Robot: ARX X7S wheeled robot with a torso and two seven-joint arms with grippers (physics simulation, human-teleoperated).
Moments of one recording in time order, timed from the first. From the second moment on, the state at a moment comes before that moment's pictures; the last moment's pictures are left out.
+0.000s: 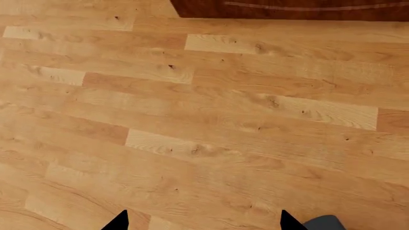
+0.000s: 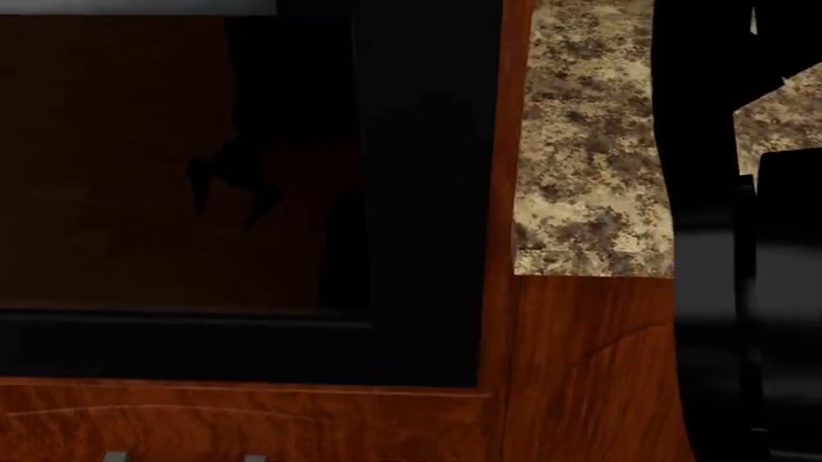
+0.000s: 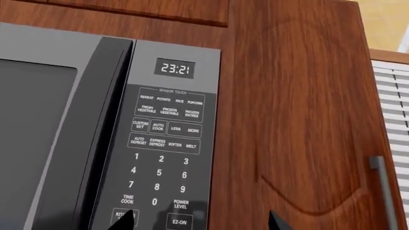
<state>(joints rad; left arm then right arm) -0.05 -0.22 -0.14 -1.31 -0.01 0.20 -0.09 2.22 0.05 -0.50 0.62 0.56 0.80 0.41</state>
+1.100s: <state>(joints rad) -0.05 -0.22 -0.14 -1.31 -0.01 0.20 -0.09 2.18 0.07 -0.51 0.56 0.62 0.72 0.47</state>
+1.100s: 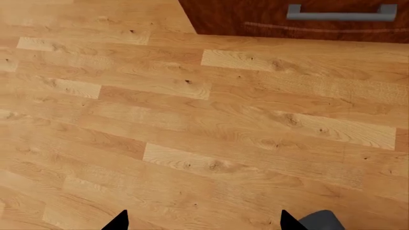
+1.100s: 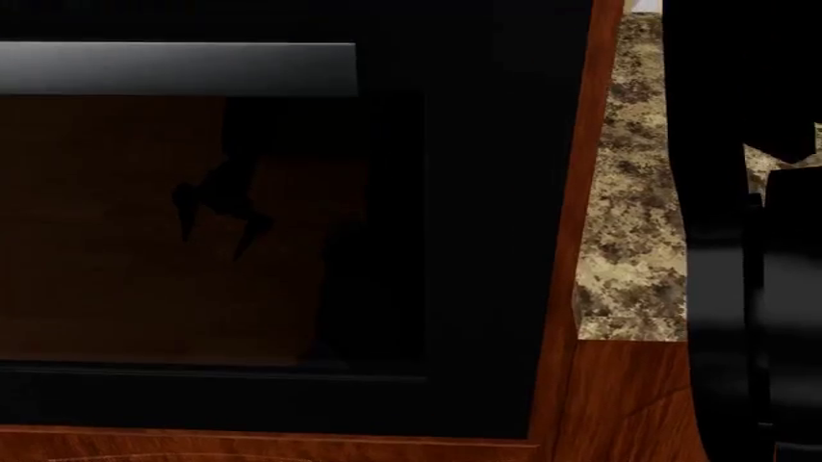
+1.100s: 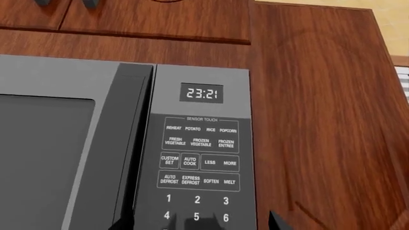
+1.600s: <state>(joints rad) -0.05 -0.22 -0.14 -1.31 -0.01 0.20 -0.09 2.16 0.08 -0.52 0.56 0.63 0.71 0.48</state>
